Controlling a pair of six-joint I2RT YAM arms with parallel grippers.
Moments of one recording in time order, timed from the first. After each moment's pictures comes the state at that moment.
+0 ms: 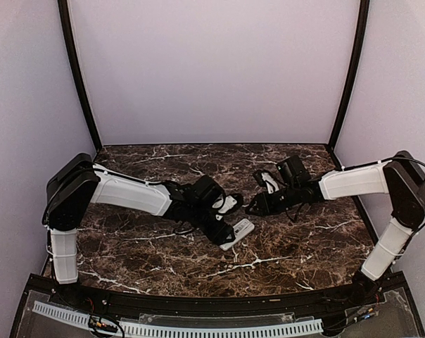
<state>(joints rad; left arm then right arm) -0.98 2.01 1.29 -0.23 0.18 -0.09 0.60 1.66 0.90 -0.12 -0.45 0.32</state>
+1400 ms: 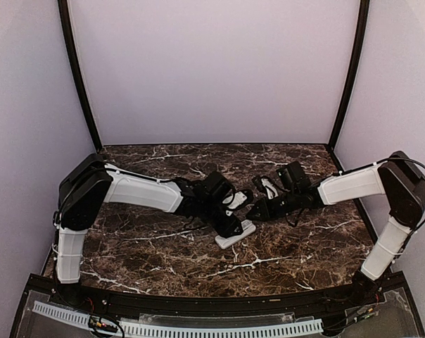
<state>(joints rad) -0.98 2.12 1.44 -0.24 0.21 -0.05 0.60 1.68 0.84 -0.03 -0.52 0.34</state>
